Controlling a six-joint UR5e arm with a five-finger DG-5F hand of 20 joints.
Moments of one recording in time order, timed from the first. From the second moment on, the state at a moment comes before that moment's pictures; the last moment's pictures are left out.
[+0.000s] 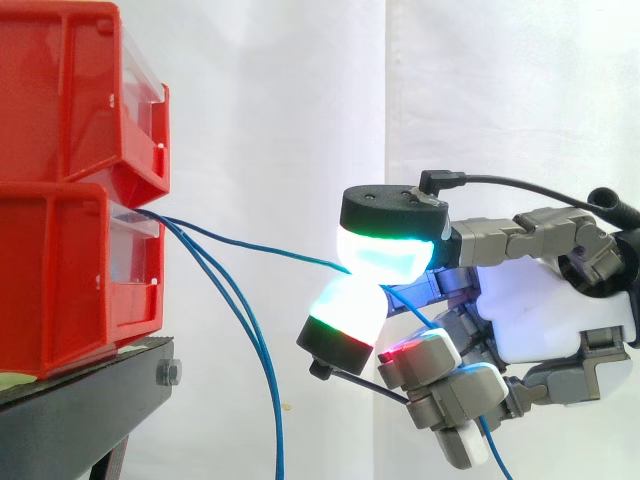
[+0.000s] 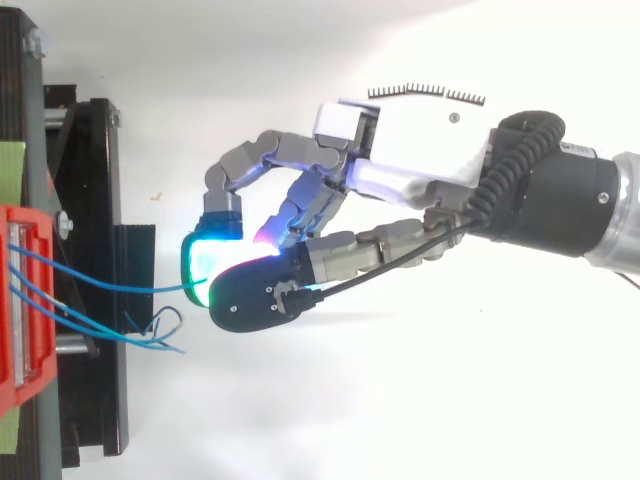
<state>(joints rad) 0.15 -2.26 -1.22 -2.95 -1.23 0.01</state>
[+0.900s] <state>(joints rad) 0.15 -2.26 -1.22 -2.95 -1.23 0.01</state>
